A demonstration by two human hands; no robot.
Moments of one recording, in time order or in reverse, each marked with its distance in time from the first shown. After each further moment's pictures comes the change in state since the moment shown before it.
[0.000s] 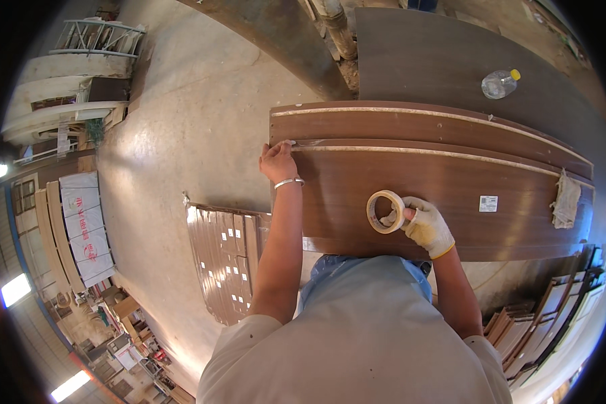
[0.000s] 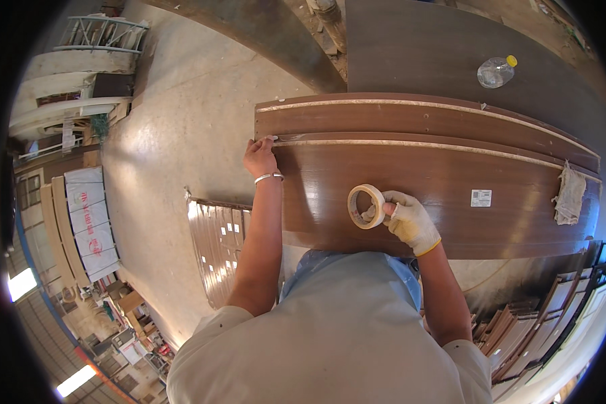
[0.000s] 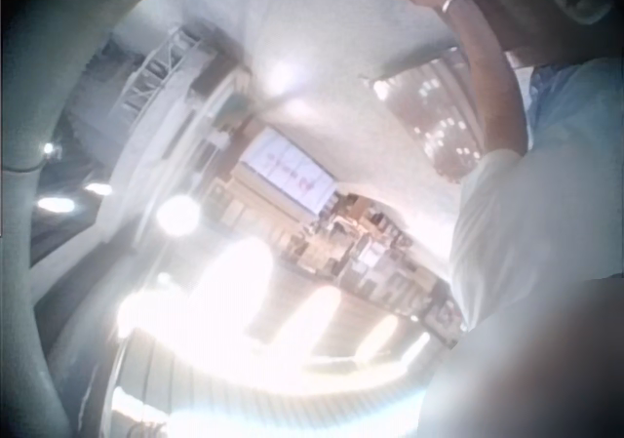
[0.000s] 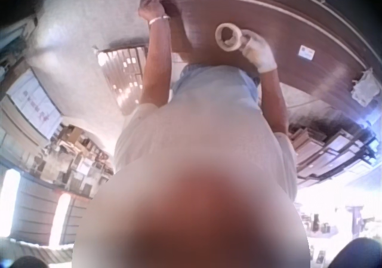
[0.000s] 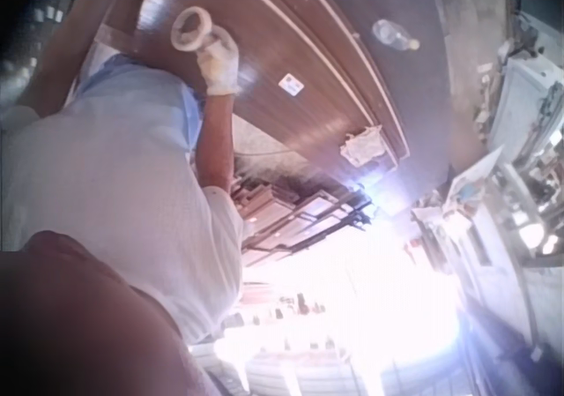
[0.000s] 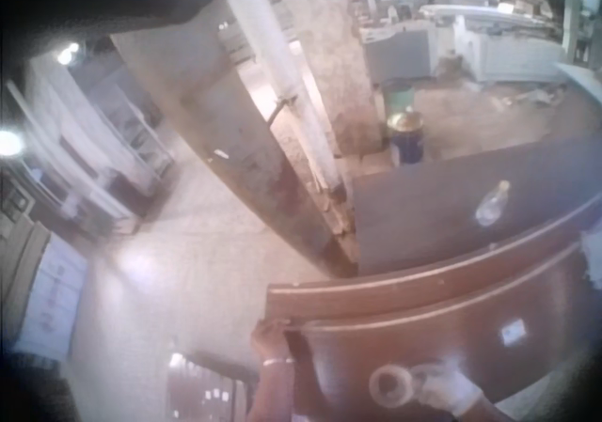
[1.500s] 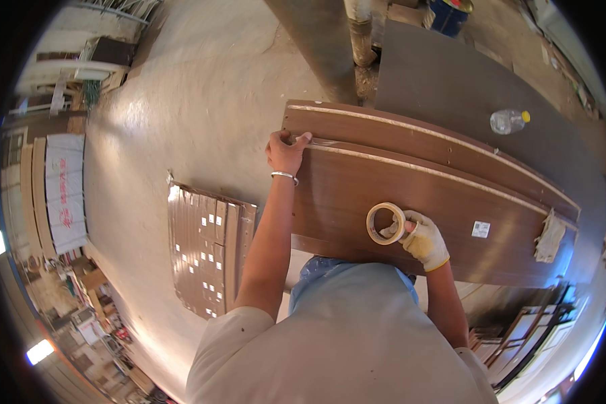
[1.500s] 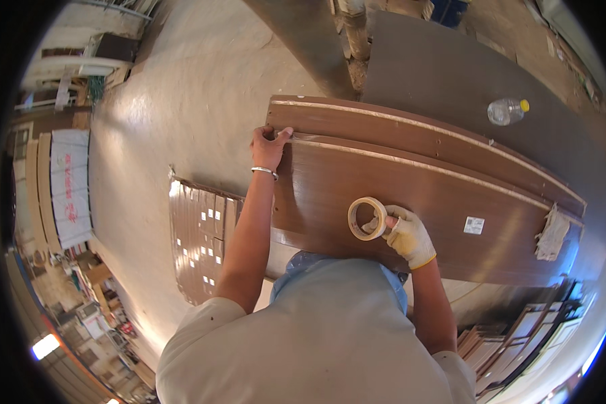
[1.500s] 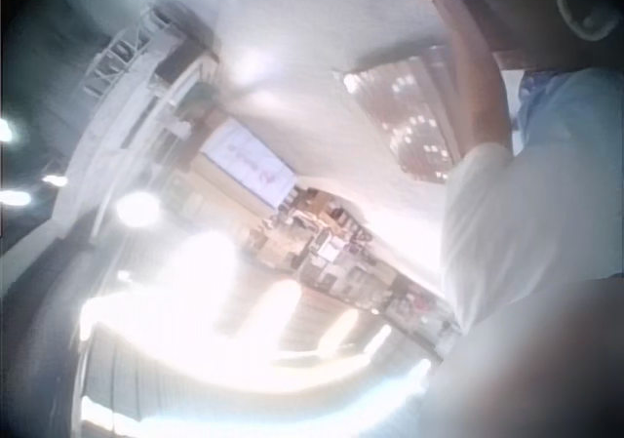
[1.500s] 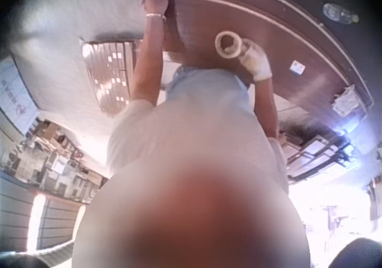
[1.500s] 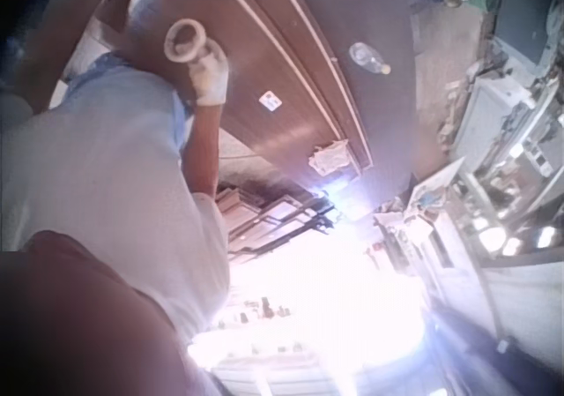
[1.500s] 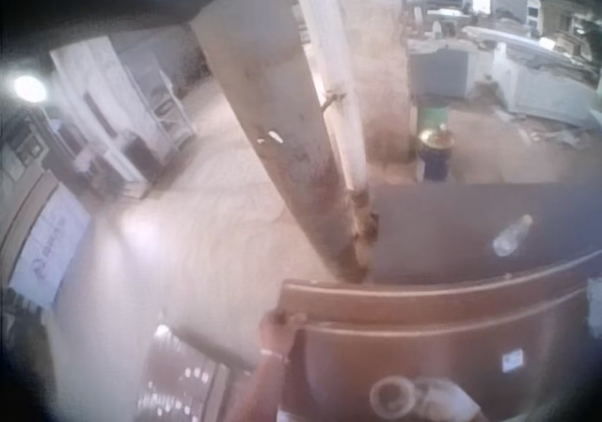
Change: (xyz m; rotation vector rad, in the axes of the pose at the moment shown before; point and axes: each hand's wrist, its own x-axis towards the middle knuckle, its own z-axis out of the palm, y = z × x) left_hand 0.002 0.037 -0.016 0.444 -0.218 -0.086; right_hand 0.002 -0.009 0.008 -0.051 0.012 0.043
